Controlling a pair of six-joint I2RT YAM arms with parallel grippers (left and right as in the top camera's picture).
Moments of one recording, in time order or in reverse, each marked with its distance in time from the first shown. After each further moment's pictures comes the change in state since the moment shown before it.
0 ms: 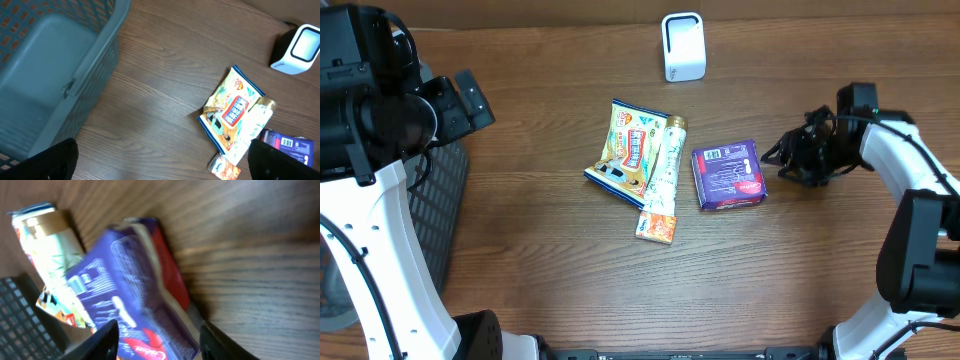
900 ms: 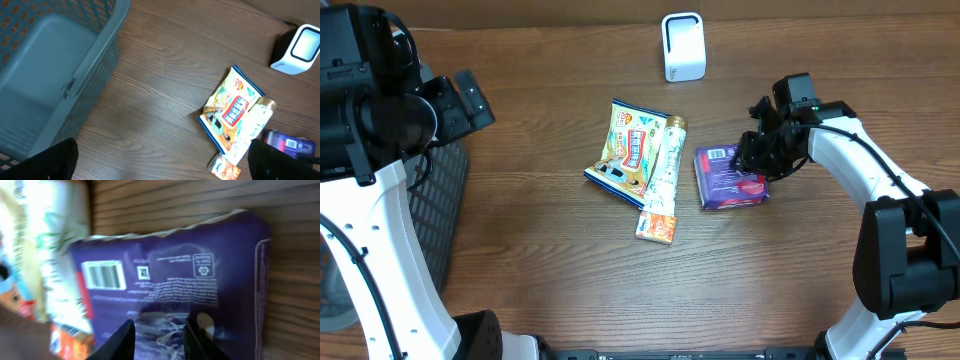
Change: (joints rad) left arm 0.000 0.000 0.000 0.000 0.000 0.000; right arm 0.252 0.000 0.020 0.071 0.227 -0.091
